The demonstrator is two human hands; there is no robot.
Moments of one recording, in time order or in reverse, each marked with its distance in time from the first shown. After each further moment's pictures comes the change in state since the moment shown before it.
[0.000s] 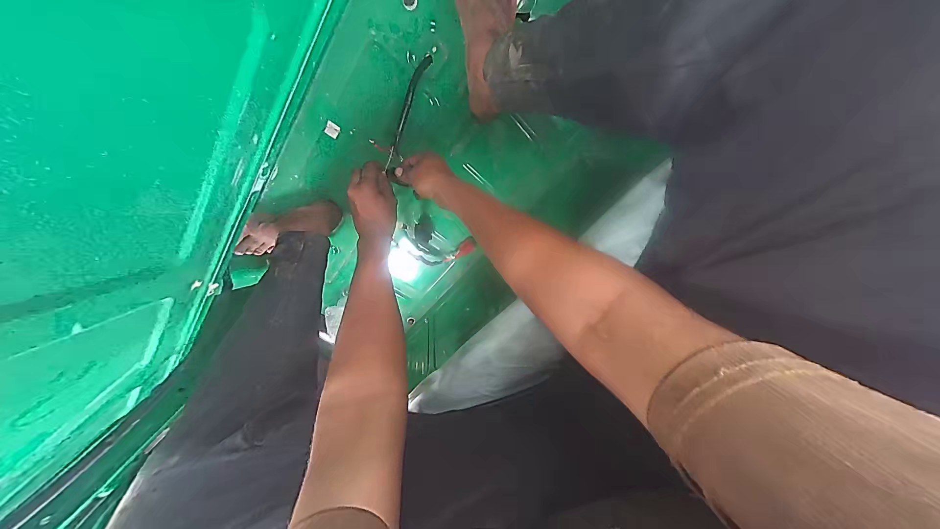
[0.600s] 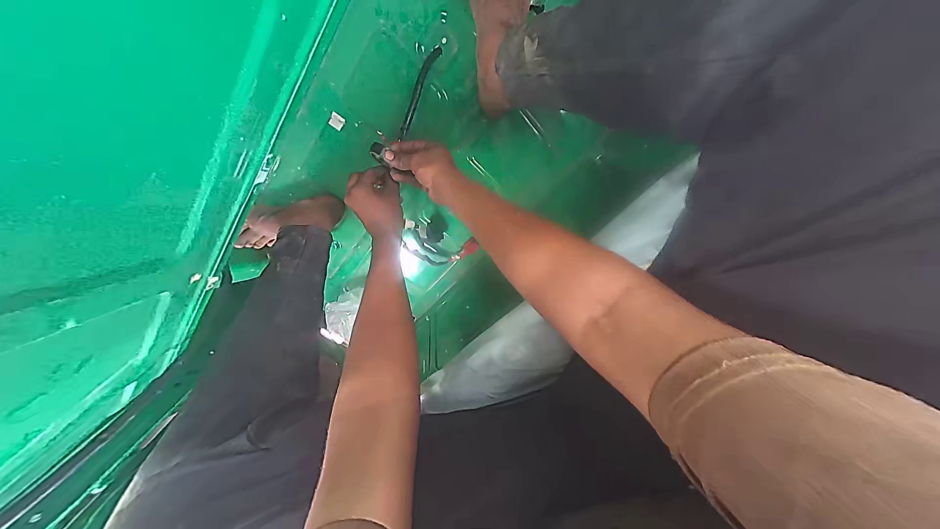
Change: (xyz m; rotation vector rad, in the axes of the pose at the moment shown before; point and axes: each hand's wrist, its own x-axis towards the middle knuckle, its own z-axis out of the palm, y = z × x) left_hand -0.008 0.004 0.009 -0.228 0.164 -0.227; right_hand 0.006 -0.008 0.015 0.811 0.078 -0.007
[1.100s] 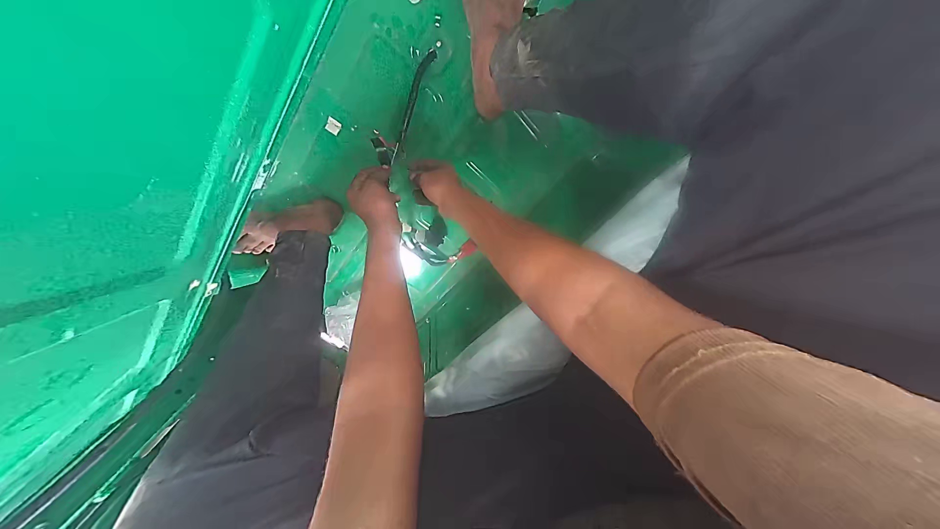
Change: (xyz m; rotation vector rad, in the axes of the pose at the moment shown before) left_hand 0.010 0.018 0.006 -0.603 -0.060 -0.471; right_hand 0.002 0.029 -0.021 -0.315 0.129 0.098
